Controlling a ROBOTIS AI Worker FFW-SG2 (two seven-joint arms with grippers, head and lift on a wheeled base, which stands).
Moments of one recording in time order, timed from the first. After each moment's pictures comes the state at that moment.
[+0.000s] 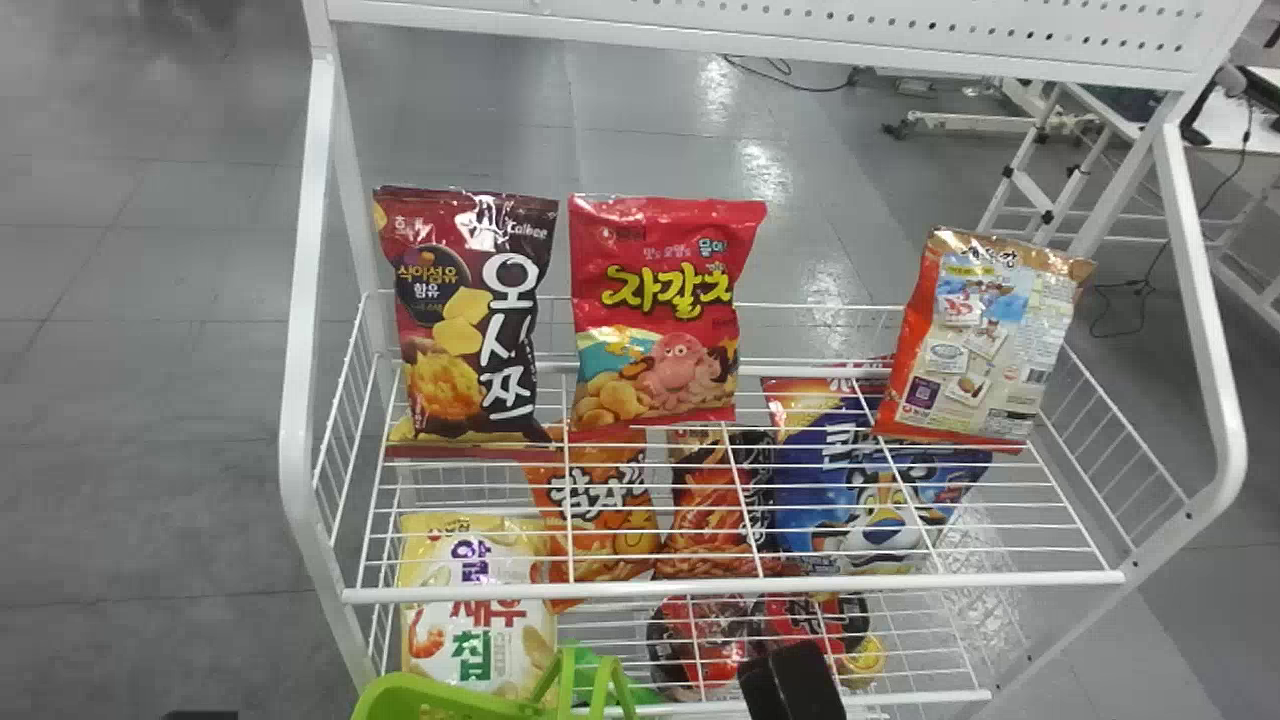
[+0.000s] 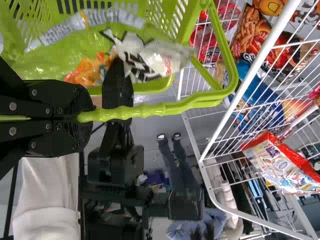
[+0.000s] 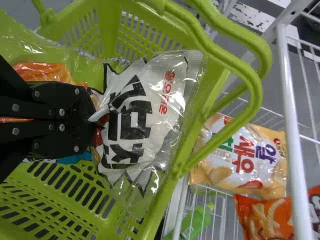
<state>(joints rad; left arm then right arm) 0.59 0.09 0.19 -2.42 1.00 1.57 -0.26 0.44 -0.16 0.13 -2.36 -0.41 1.56 0.19</state>
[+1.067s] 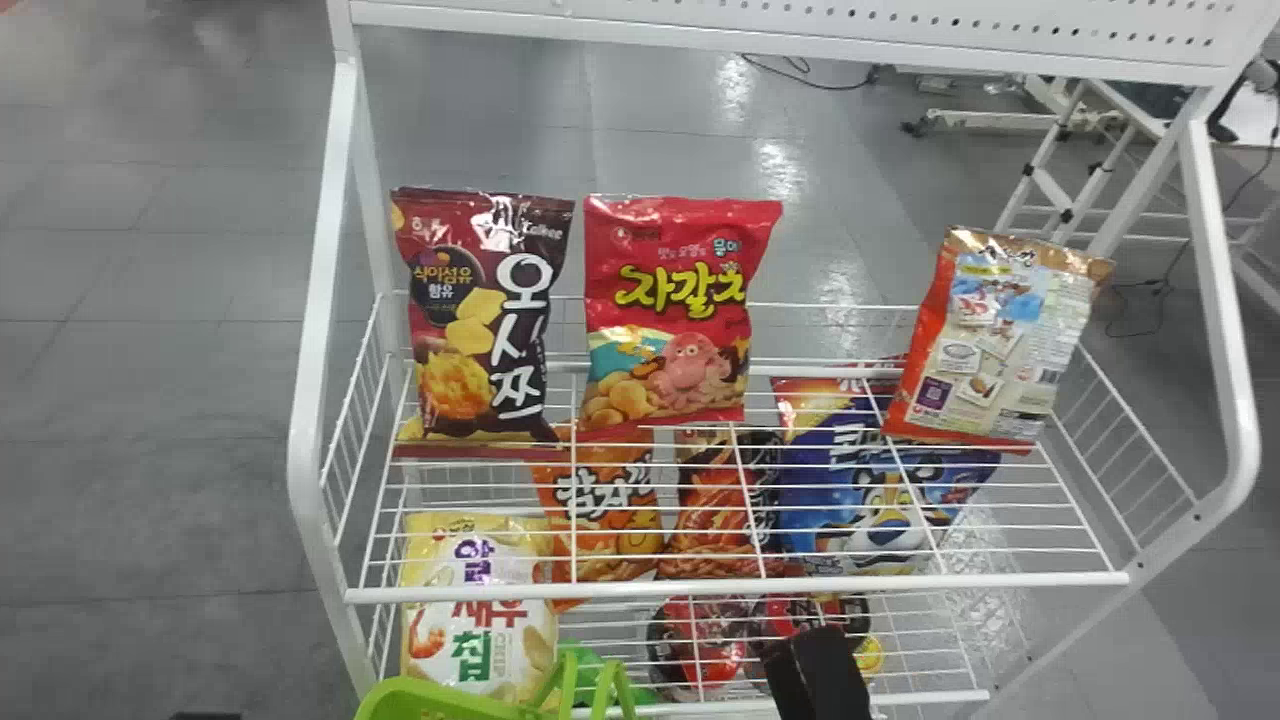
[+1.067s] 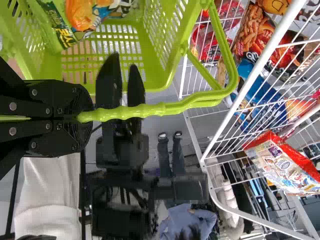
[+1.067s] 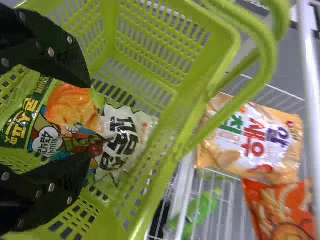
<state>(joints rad) 0.58 0.09 0.18 -2.41 1.00 1.57 -0.27 0.46 -0.16 0.09 -2.43 -0.32 1.56 0.22</state>
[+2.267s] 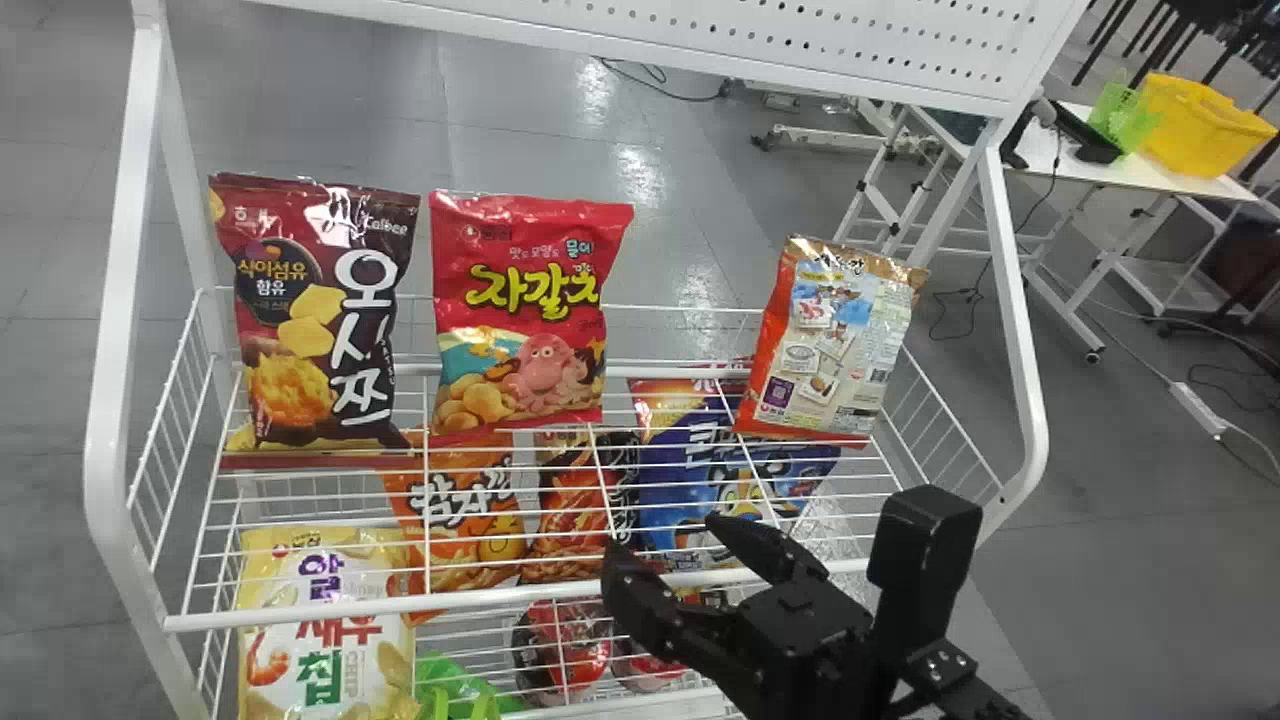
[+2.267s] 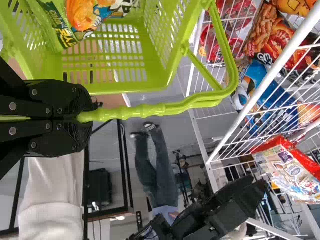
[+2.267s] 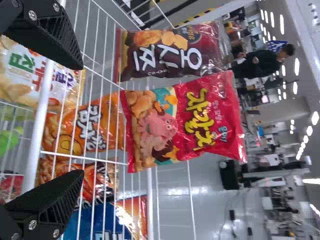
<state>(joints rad) 0.59 0.07 0.15 -2.38 0.96 1.57 -0.27 0.67 -0.10 -0.10 -2.48 -0.27 0.65 0.25</state>
